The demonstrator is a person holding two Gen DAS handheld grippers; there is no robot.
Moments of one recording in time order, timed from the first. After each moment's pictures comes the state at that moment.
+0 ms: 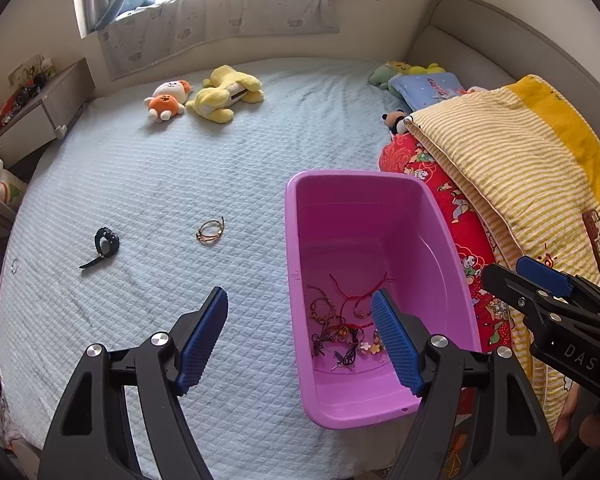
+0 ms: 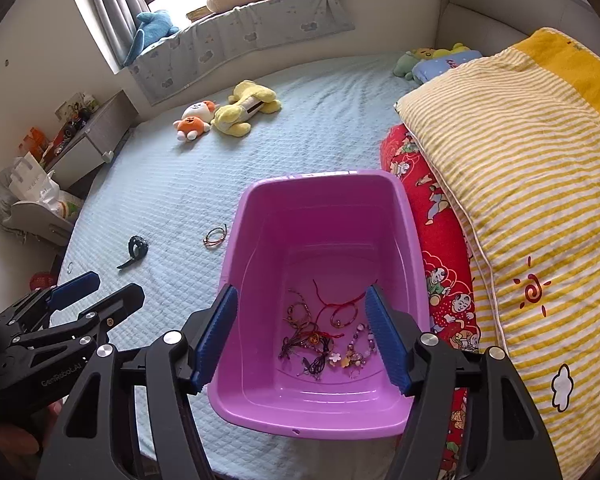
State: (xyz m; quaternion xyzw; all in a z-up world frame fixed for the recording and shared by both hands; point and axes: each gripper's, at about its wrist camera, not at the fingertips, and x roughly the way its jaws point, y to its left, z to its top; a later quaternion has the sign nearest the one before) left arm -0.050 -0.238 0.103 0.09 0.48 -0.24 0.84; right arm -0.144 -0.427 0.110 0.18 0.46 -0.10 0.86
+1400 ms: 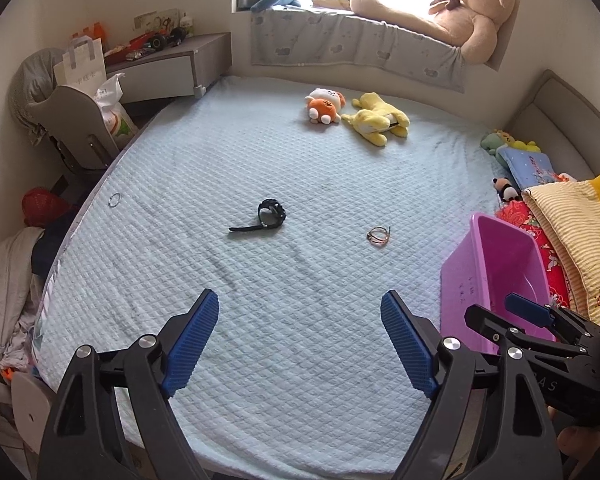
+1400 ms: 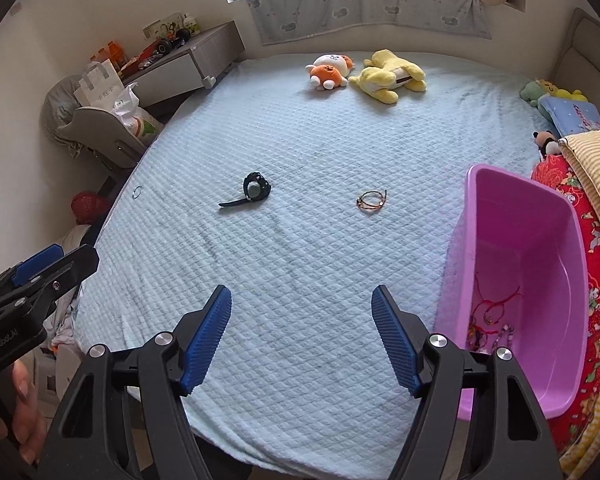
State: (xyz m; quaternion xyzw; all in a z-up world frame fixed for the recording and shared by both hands) left arm -0.021 0.070 0.121 0.01 0.46 -0.10 0.88; right arm -0.060 -0.148 0.096 0.11 0.50 0.02 0.86
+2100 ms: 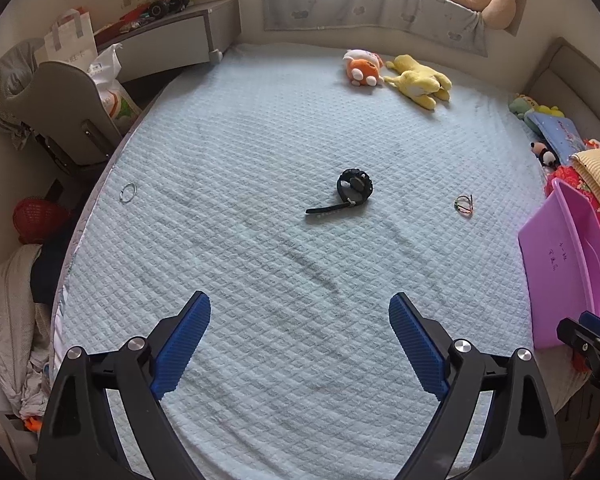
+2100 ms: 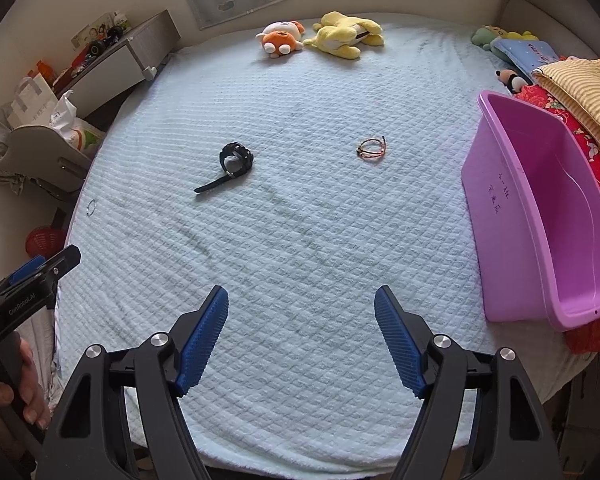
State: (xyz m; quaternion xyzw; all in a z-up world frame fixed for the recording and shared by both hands) left arm 0.086 0.203 0.012 0.06 0.49 -0.12 0.86; right arm -0.033 -0.049 0.018 0.16 0.53 -0.11 0.83
